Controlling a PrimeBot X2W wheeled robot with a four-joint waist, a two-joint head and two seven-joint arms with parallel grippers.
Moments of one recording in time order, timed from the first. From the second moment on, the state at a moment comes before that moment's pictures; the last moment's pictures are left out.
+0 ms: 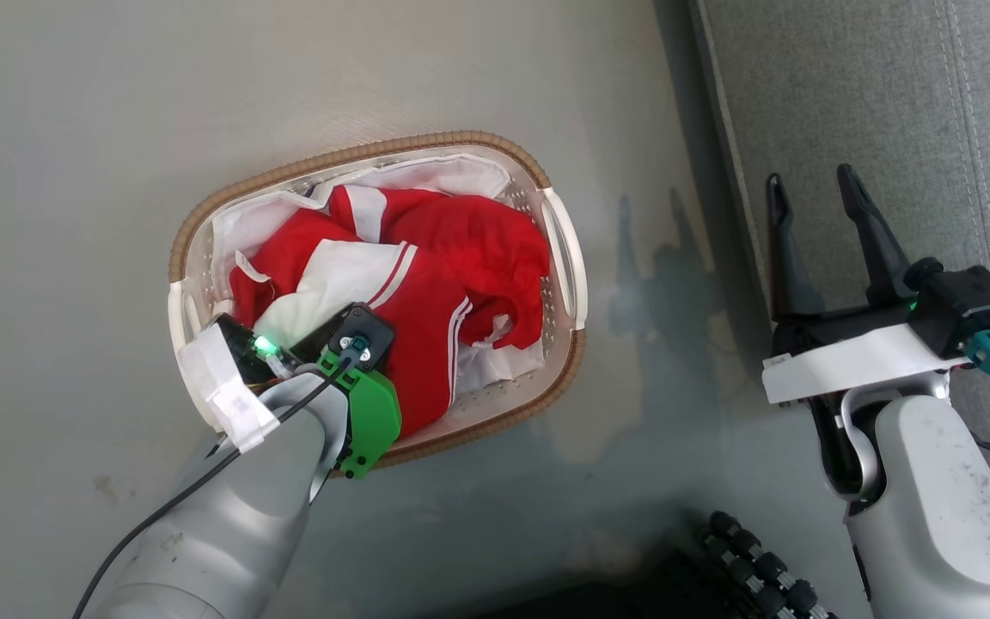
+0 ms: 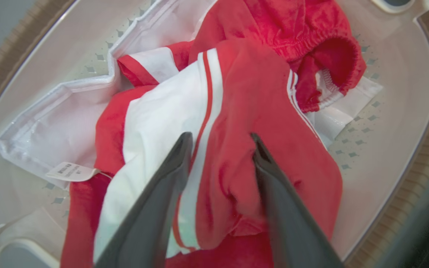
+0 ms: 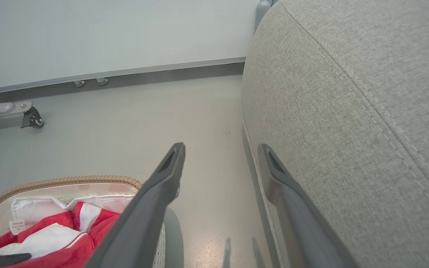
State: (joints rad) left arm -0.81 0.06 -0.77 1.20 -0.17 -0.09 -0.20; right arm -0.37 -0.05 0.04 0.14 0.22 0.13 -0.26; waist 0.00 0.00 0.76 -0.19
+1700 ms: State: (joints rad) left arm -0.92 0.21 -0.84 0.53 -0.32 -0.13 -0.21; right arm -0.14 -0.05 0.08 0.29 0.11 0.13 -0.26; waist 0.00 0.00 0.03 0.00
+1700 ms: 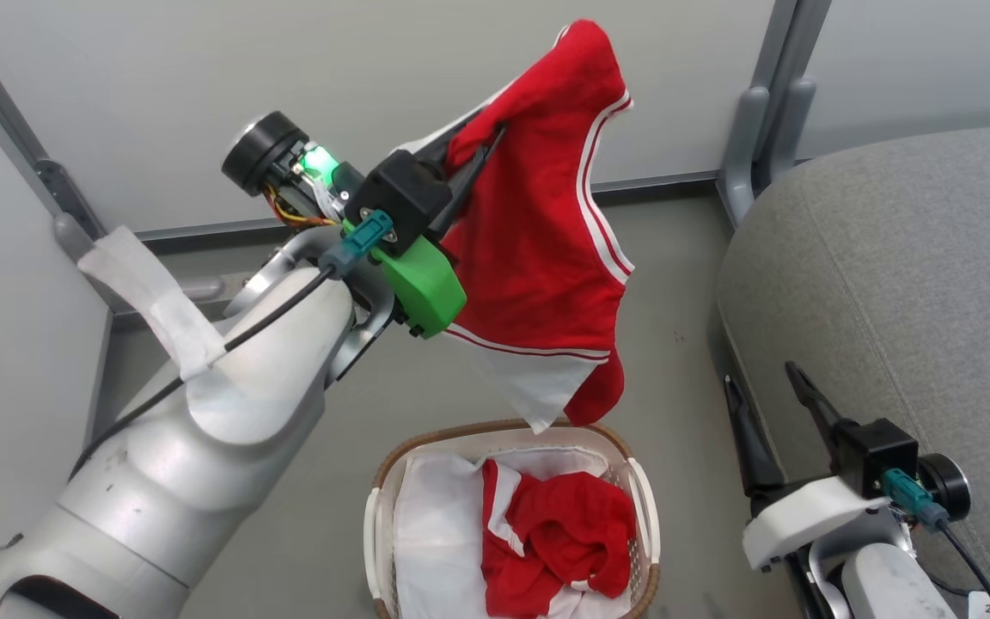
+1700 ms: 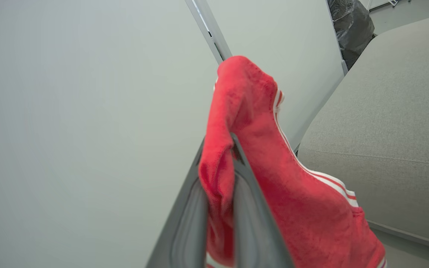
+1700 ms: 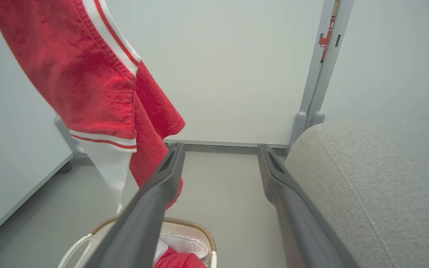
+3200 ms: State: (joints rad) left arm -1.02 0.26 -0.86 0.33 -0.39 -0.10 -0.09; right arm -0.35 -0.05 0.50 0.25 0.23 0.13 -0.26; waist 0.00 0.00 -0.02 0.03
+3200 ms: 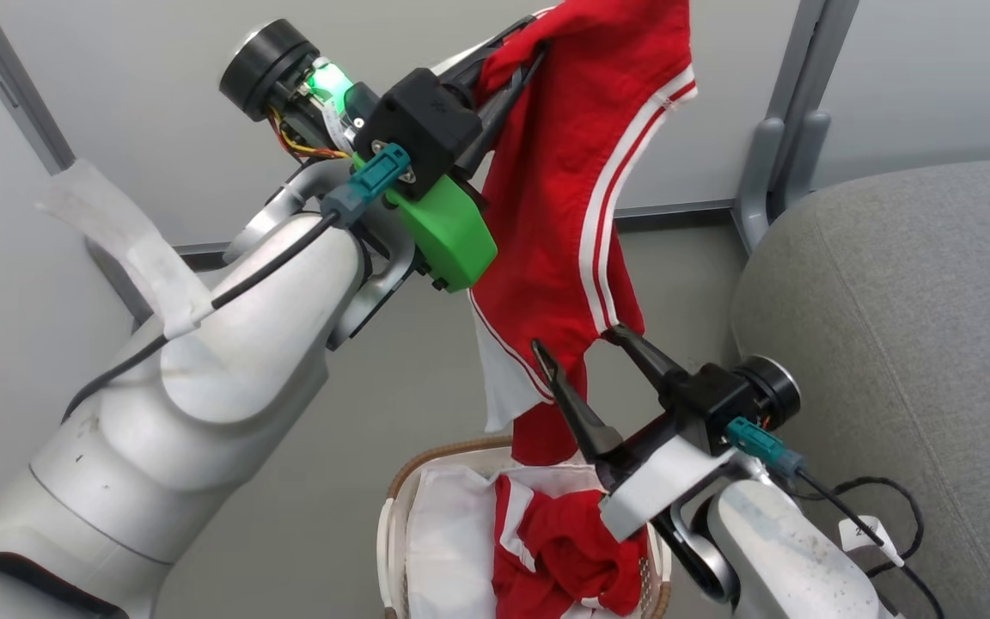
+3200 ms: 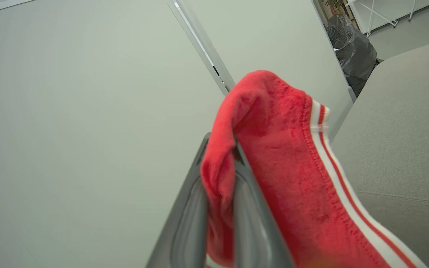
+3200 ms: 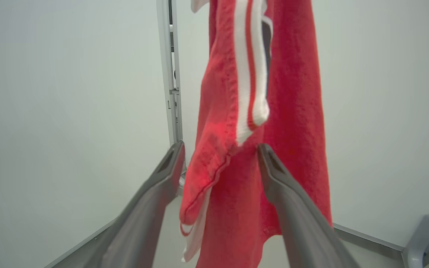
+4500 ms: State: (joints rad) left arm -0.68 0.29 -0.79 0.44 -0.57 -0.01 -0.24; right arm -0.56 -0.05 0.38 0.38 0.14 0.13 -0.26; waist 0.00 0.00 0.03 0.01
